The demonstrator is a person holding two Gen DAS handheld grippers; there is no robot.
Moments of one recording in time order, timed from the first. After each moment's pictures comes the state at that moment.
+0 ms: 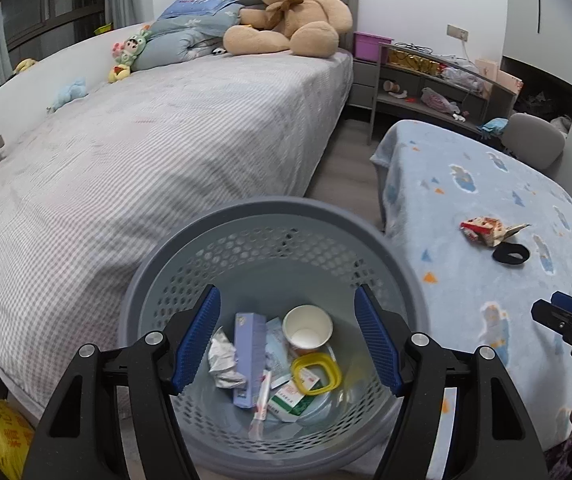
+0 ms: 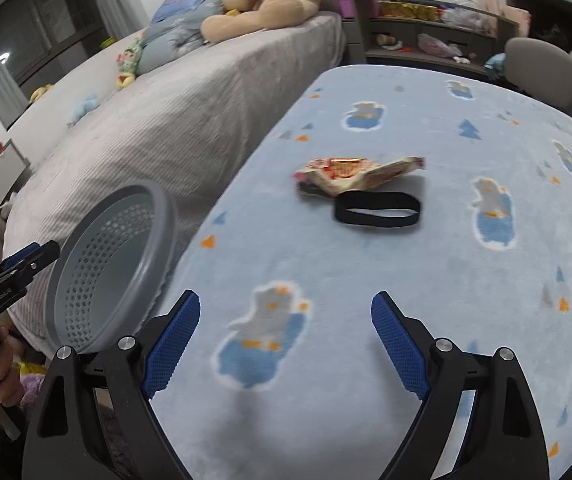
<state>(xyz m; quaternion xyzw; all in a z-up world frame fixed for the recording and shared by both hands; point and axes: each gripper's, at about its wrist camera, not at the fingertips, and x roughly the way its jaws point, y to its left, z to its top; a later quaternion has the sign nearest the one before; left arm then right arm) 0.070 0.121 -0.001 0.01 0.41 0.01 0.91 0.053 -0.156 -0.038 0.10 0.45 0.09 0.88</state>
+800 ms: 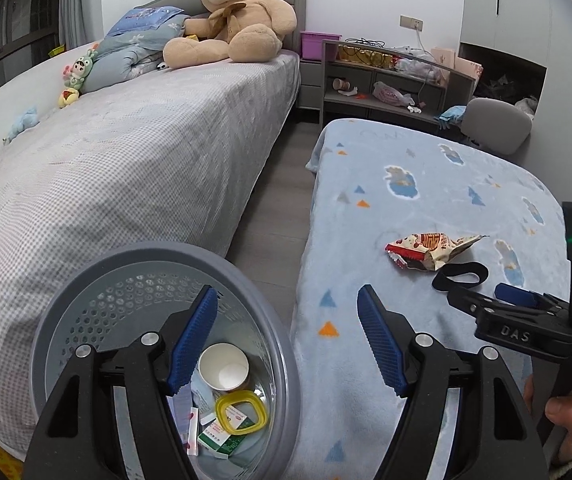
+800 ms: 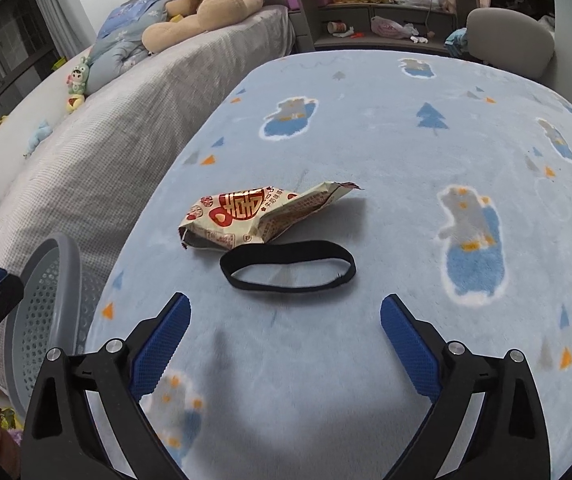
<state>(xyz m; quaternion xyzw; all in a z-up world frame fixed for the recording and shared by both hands) 0.119 0.021 -0.010 0.03 0.40 -0.06 0.91 0.126 -0.193 -0.077 0.12 0.47 0.02 0.87</state>
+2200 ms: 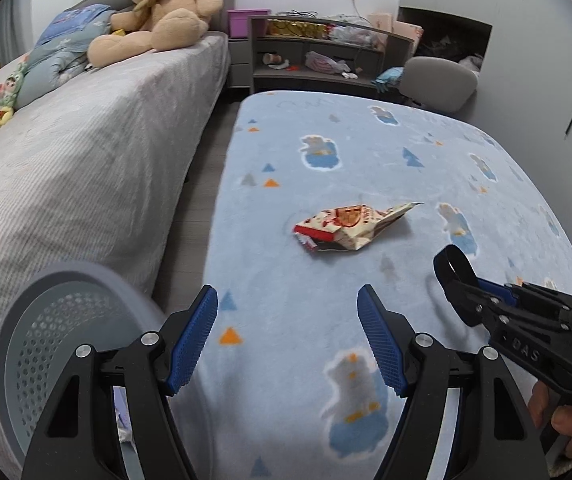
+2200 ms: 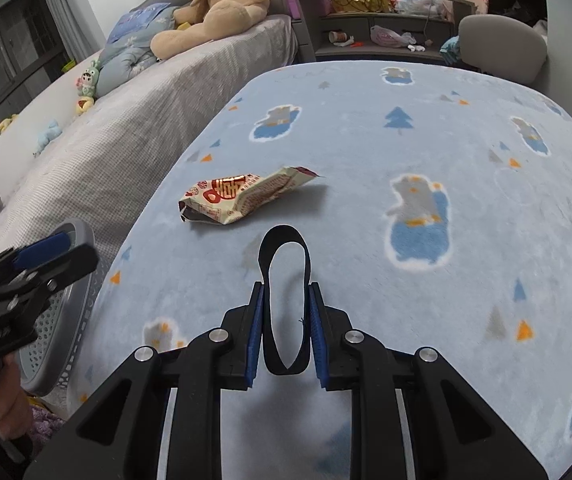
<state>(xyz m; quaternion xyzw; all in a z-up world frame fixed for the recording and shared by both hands) 0.136 -0.044 -0.023 0.07 0.44 -0.17 0.88 0.072 -0.228 -0.059 0.13 0.45 0.04 0.88</state>
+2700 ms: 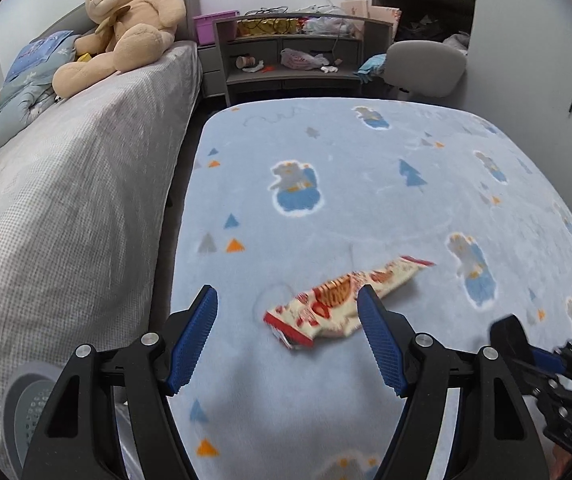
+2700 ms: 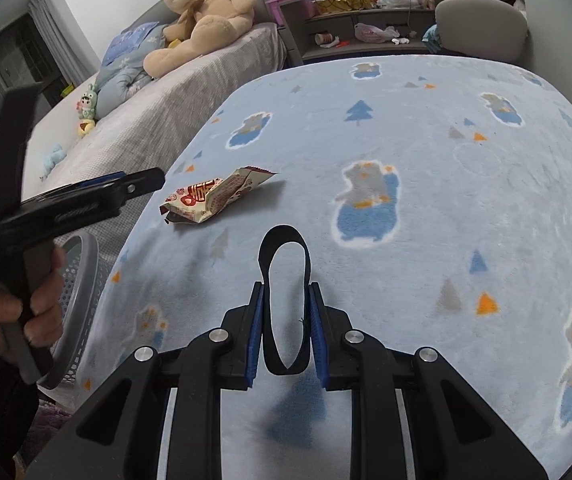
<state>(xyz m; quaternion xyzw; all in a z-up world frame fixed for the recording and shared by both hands) 0.210 -0.102 -0.032 0.12 0.43 -0.18 0.87 0.052 -0.268 -0.060 0.17 0.44 0.05 0.88</state>
